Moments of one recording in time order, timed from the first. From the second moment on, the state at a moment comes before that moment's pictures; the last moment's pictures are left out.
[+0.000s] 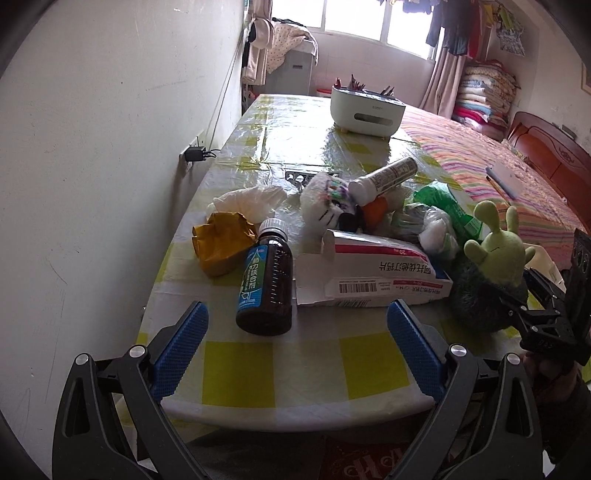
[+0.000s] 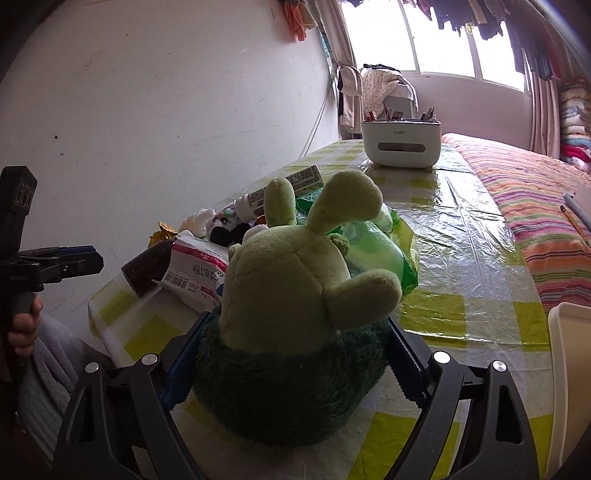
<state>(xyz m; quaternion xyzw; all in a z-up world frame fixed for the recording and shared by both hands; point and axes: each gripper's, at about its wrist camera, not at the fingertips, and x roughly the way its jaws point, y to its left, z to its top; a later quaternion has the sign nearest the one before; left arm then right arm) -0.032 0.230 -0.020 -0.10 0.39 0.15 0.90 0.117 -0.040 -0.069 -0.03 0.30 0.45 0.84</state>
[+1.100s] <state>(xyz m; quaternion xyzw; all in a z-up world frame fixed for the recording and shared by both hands) 0.048 0.275 -0.039 -0.16 0.49 0.16 0.84 0.137 -0.130 -0.059 0.11 0.25 0.38 0.89</state>
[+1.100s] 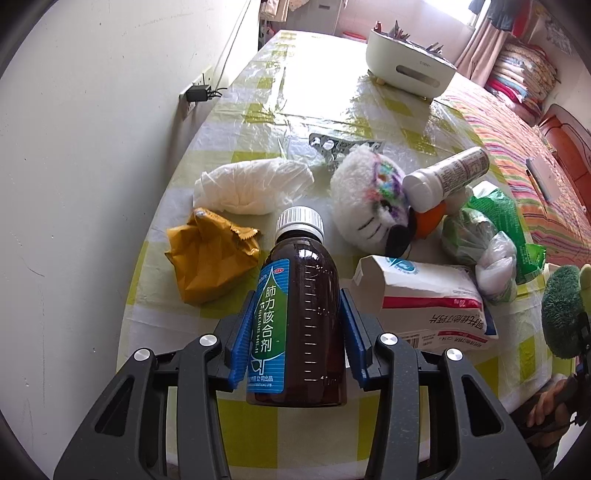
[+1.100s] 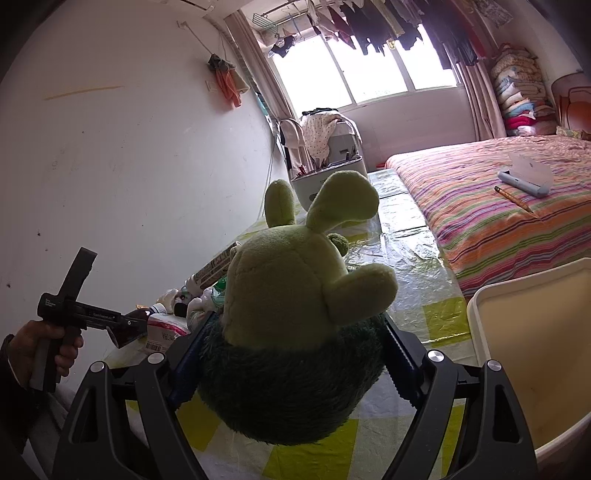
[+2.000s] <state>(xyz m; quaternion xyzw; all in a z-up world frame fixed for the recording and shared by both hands) 0.086 0.123 0.050 -0.10 0.32 0.07 0.94 0.144 -0.195 -0.056 0.17 0.22 0.31 0.91</state>
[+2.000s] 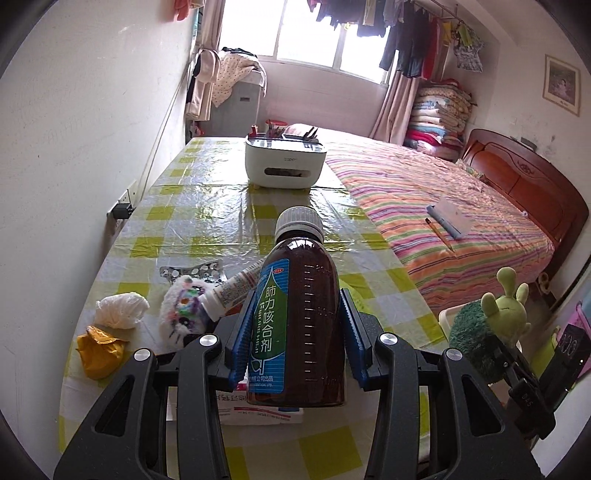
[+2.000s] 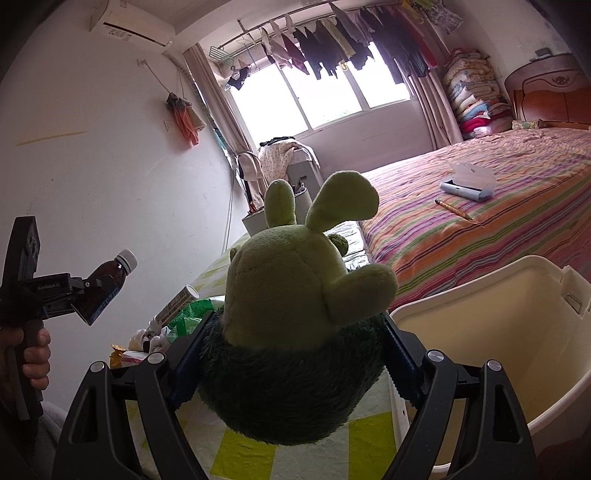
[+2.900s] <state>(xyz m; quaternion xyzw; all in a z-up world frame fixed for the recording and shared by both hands) 0.127 -0.033 0.023 -0.06 0.34 -0.08 0.94 0.166 -0.270 -0.027 0.12 0.19 0.22 0.95</state>
